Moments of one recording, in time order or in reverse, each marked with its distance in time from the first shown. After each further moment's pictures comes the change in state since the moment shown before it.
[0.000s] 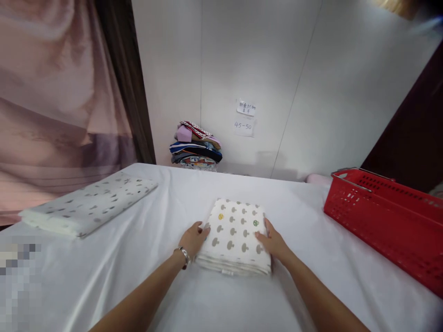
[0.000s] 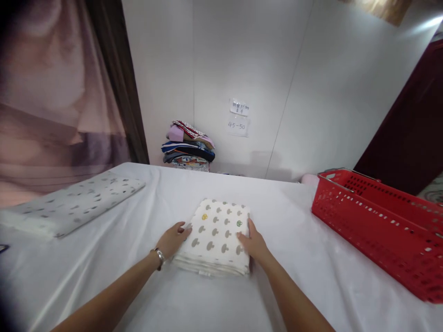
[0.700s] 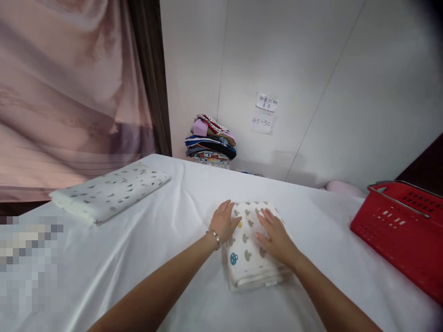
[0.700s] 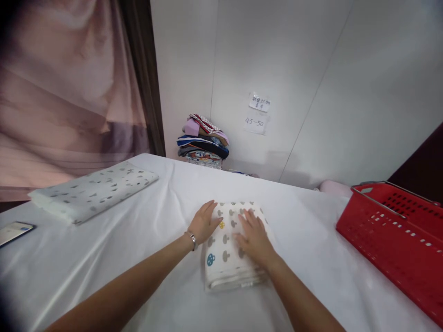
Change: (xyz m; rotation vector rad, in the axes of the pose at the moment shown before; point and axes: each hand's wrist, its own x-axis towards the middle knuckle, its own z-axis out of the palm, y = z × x) left_hand 0.041 0.049 0.031 0.101 0.161 0.419; right_hand 0.030 -0.053 -0.001 -0.549 -0.129 -0.528
